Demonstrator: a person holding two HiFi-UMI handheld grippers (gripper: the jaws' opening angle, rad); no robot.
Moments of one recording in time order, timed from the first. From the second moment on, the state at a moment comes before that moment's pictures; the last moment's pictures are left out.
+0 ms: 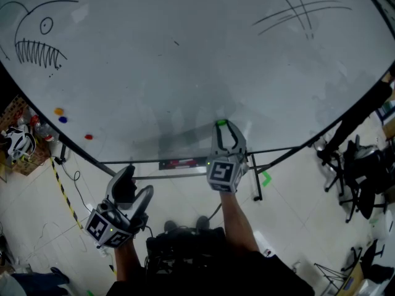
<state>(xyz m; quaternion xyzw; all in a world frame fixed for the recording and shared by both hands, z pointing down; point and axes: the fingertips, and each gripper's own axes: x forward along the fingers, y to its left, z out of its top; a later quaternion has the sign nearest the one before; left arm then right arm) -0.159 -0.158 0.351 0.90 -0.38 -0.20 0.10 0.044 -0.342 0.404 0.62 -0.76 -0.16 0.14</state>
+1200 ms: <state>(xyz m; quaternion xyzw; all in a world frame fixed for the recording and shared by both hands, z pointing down) -0.160 -0.122 0.388 0.91 -0.30 -0.23 0.16 0.071 -0.171 0.361 0.58 -0.81 -0.08 0.04</state>
